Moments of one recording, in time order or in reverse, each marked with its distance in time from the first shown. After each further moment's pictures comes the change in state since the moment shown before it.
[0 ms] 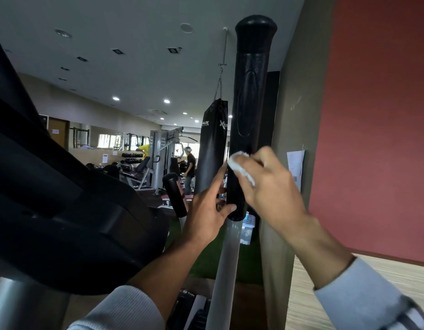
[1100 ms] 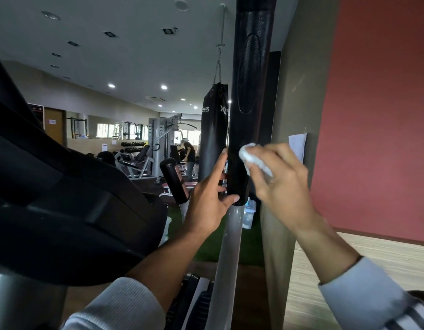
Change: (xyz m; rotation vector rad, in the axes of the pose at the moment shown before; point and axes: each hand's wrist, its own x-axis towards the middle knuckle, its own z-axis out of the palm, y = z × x) left_hand -0.005 -0.014 0.010 -0.003 -0.034 -0.023; right_hand -0.029 0.019 0.018 0.155 0.204 0.108
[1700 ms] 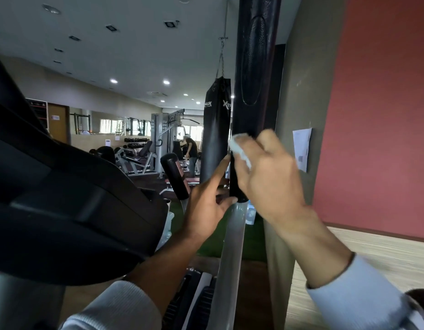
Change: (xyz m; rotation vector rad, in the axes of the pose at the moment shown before) left_hand -0.009 -0.021 0.007 -0.054 0.050 0.078; right_hand 0.015 -0.032 0.012 -0.236 -0.105 0.017
